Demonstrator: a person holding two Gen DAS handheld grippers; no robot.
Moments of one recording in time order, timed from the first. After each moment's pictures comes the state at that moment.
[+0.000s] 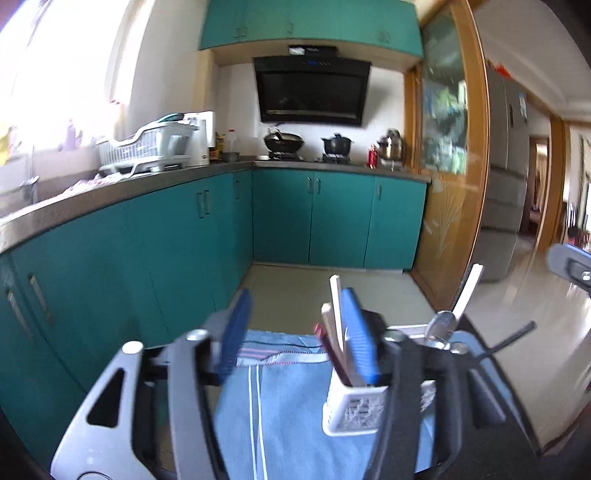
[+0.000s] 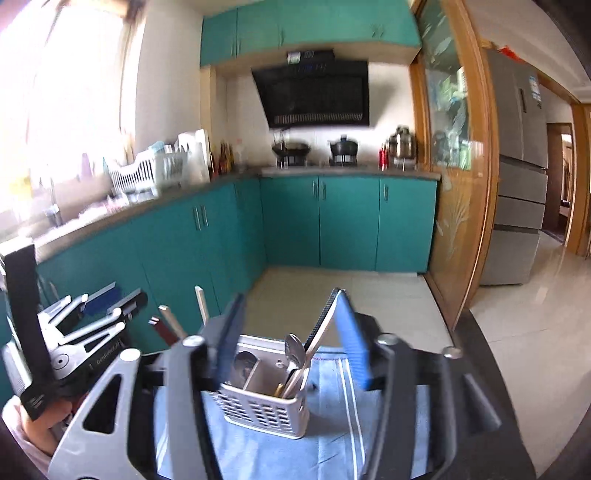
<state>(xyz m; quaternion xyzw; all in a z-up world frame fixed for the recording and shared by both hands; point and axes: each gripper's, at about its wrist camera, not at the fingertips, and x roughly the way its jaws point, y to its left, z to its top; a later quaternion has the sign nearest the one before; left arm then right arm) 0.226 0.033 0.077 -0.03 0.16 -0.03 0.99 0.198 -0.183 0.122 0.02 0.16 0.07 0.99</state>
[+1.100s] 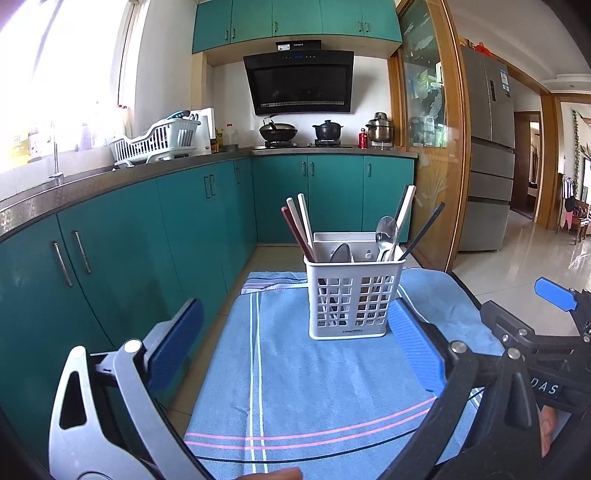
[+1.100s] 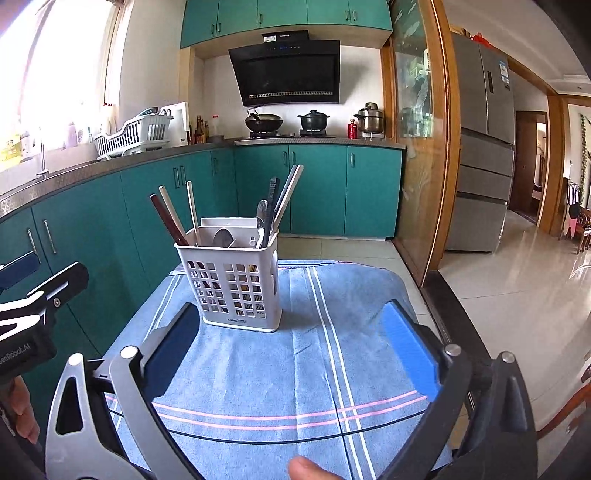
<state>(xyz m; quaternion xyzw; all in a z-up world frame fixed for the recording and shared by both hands) 0.085 -0.004 0.034 0.02 0.18 -0.03 0.98 0.094 -0.194 0.019 0.00 0.21 0.01 0.98</state>
